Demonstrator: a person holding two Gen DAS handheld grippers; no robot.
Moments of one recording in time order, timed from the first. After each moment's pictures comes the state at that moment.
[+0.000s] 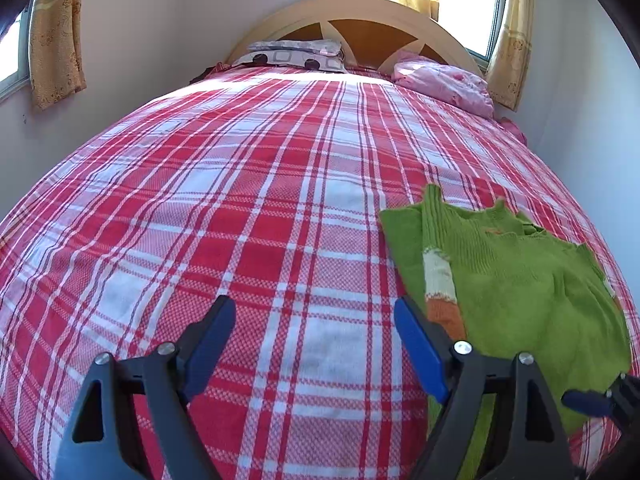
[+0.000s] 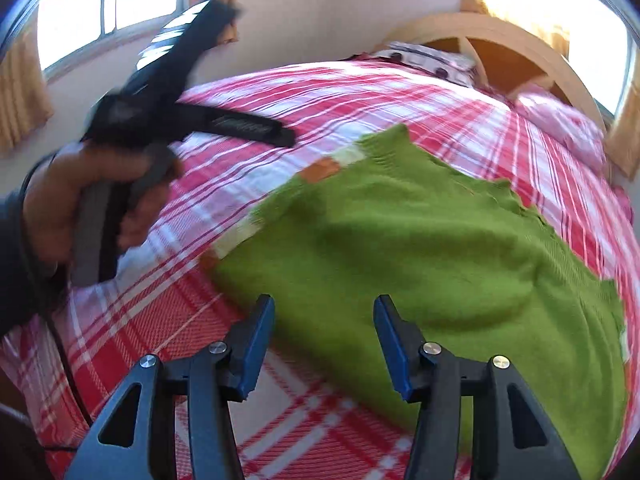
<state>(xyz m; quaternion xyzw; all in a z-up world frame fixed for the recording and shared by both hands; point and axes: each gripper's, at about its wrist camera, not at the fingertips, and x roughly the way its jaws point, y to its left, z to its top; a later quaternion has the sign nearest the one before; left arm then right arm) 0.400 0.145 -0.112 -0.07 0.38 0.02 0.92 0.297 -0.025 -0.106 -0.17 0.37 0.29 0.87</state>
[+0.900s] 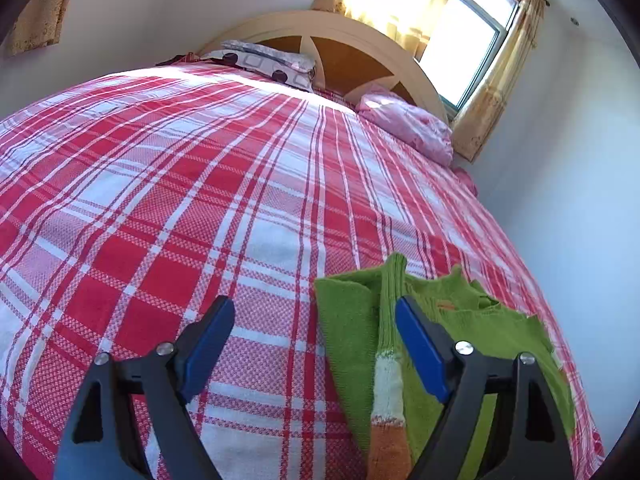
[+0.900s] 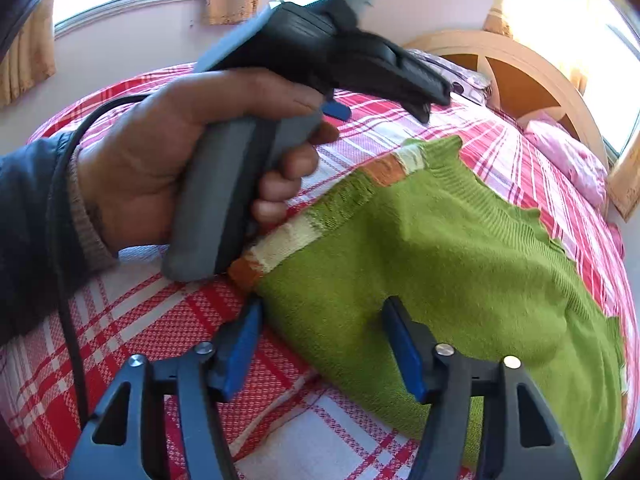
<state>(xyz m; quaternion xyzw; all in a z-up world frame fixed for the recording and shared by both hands) 0.451 0.144 -0.121 -0.21 0.32 -0.08 0.92 0.293 0.022 -0.133 -0.22 0.36 0.28 0.87</state>
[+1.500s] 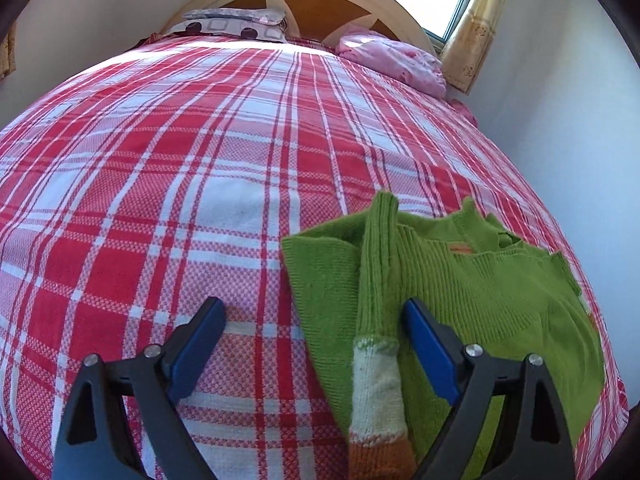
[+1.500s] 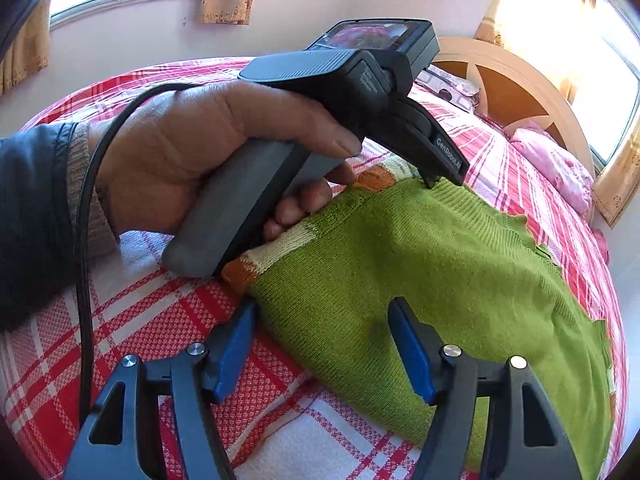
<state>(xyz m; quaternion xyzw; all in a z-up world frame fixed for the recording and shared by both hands) 0.484 0.104 -0.142 -0.11 0.41 -0.10 0.90 0.286 0.030 -0.134 -0.24 0.34 0.25 0.88</state>
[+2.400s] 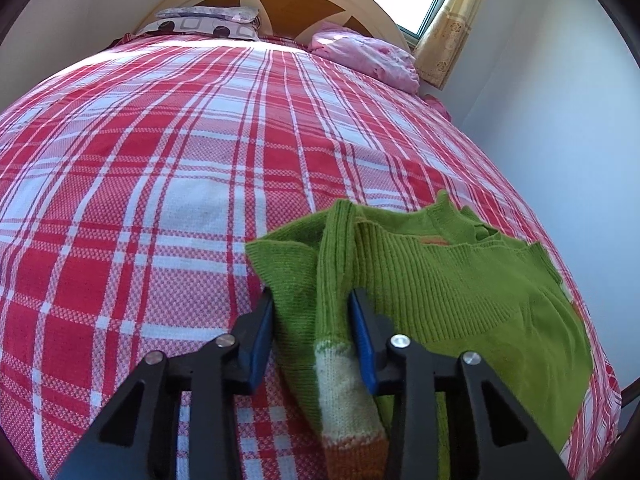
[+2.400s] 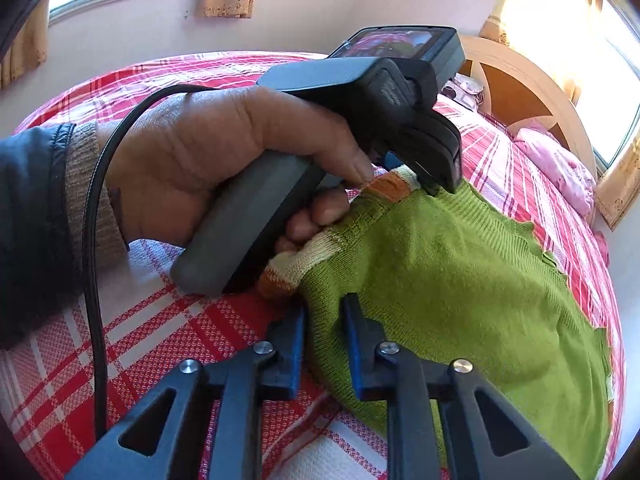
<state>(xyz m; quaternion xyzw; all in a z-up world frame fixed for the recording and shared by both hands) 0.487 0.098 -0.143 -0.11 0.41 -0.16 0.89 0.291 0.043 -0.135 -0.24 0.35 0.25 0.87</state>
